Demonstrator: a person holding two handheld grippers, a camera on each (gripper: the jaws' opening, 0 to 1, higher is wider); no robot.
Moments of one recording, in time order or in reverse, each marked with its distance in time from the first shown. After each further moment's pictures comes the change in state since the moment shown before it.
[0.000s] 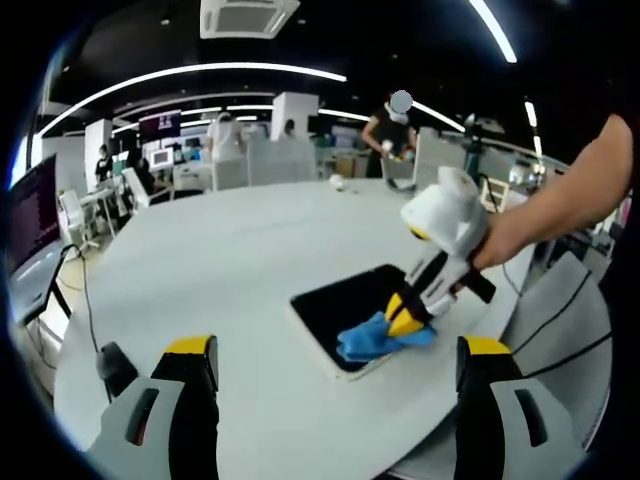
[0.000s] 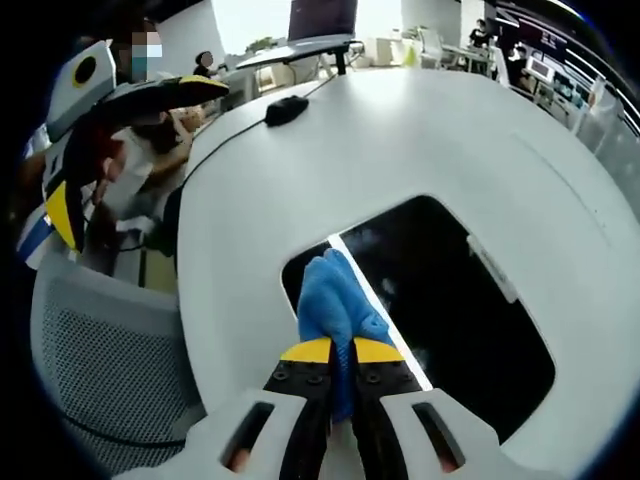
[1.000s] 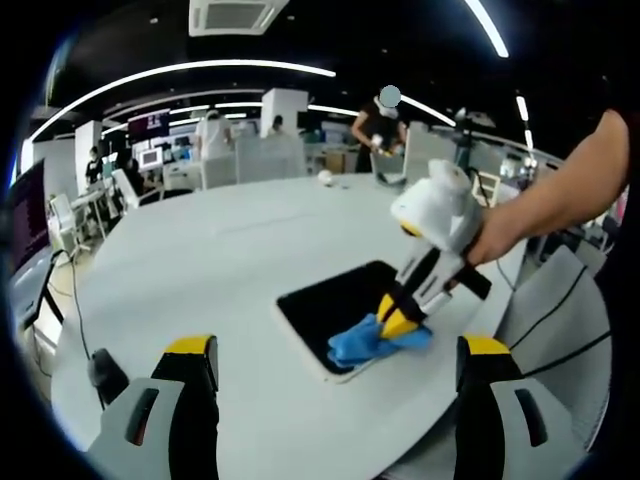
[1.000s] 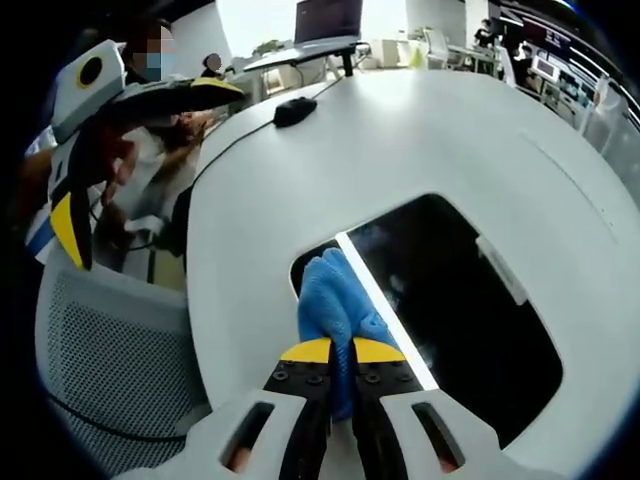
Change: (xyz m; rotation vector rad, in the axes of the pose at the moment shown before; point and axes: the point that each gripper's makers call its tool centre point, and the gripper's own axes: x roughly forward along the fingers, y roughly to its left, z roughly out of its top) left arm 0.010 -0.013 0.002 0.022 0.021 -0.038; right arm 0.000 0.003 -0.002 -0.009 -0.014 0.040
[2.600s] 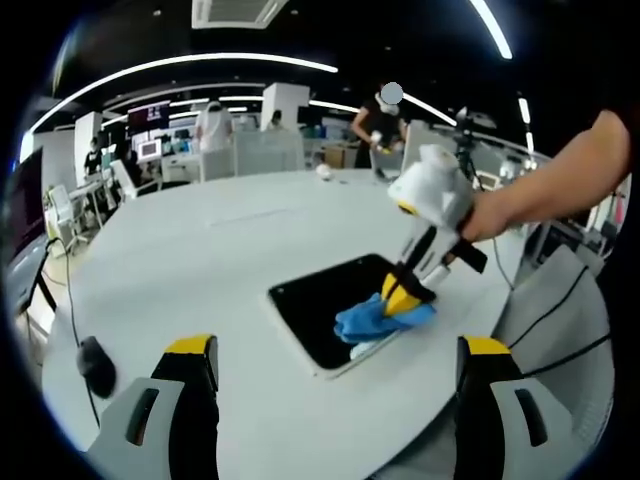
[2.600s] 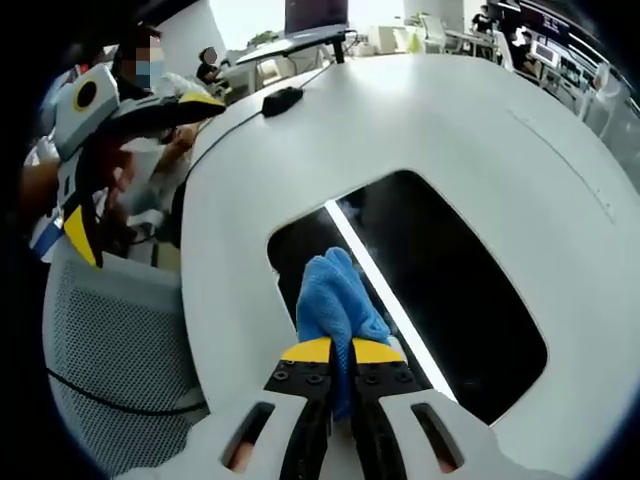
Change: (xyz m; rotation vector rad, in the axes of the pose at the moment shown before) left arm 0.007 -0.004 -0.012 -0.029 0.016 -0.008; right arm -0.014 -0.026 -0.017 0.042 0.068 0.023
